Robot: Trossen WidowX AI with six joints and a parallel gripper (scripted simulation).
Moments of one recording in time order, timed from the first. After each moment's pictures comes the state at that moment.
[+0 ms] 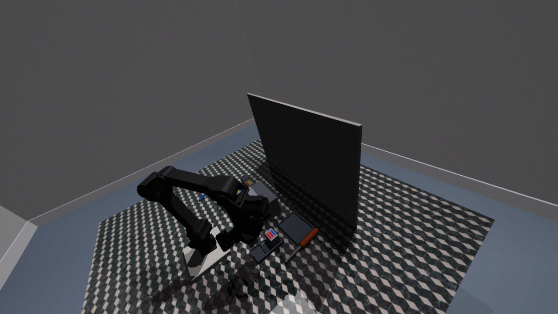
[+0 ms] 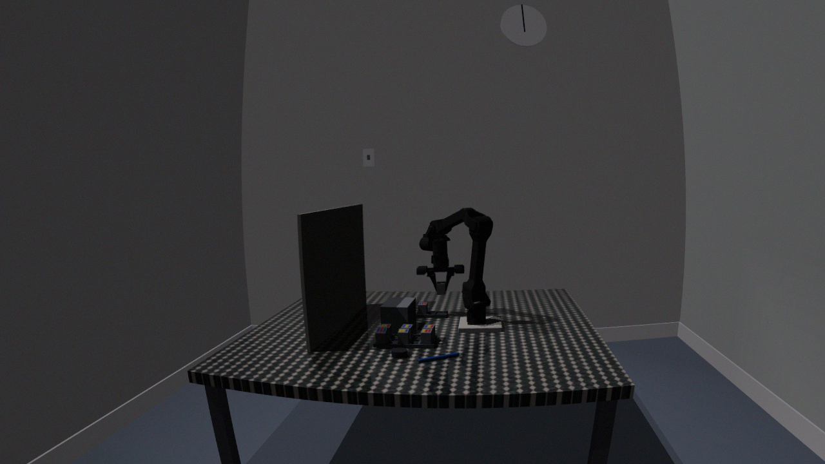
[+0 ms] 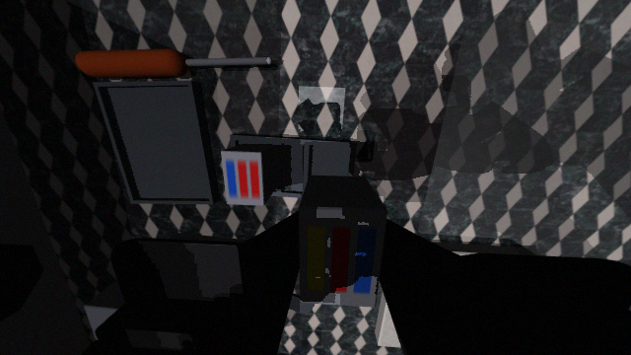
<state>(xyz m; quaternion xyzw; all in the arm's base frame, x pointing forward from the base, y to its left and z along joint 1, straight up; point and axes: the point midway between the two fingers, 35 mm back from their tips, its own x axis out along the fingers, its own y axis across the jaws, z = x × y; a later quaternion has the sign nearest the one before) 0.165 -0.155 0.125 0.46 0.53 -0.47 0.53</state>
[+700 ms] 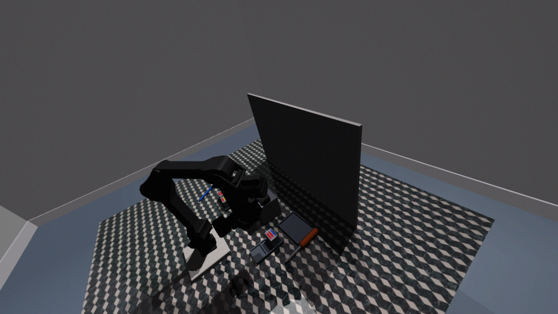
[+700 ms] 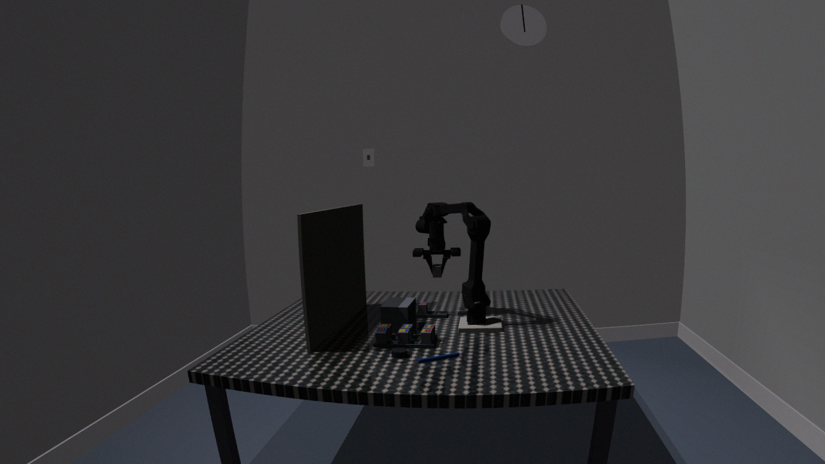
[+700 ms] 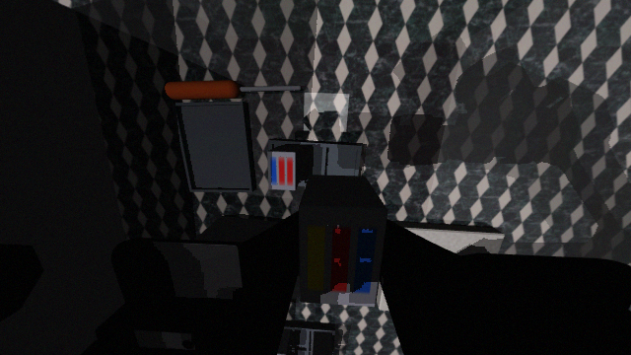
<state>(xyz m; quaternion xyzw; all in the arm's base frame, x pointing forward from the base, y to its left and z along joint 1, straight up) 0.180 -0.161 0.194 0.47 0.52 -0.47 0.54</state>
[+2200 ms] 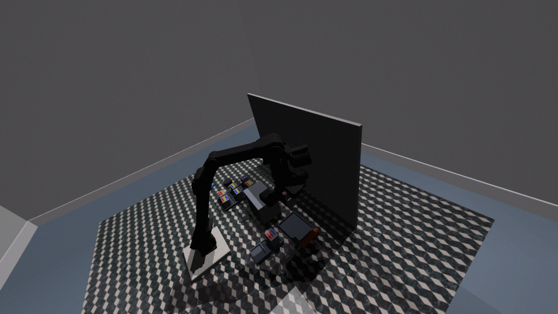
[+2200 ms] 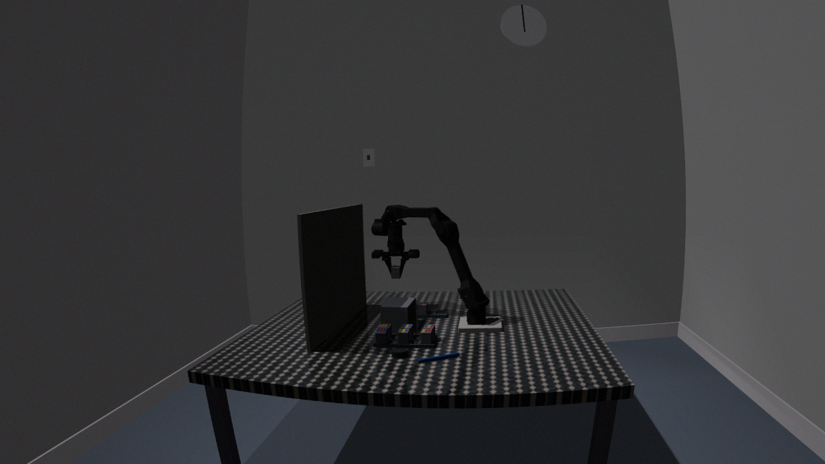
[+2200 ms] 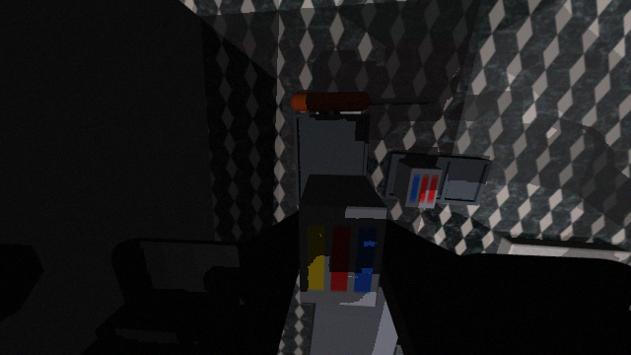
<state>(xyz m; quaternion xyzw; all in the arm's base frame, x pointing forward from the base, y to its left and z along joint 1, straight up) 0.346 -0.153 0.192 0.47 0.52 -0.46 0.54</state>
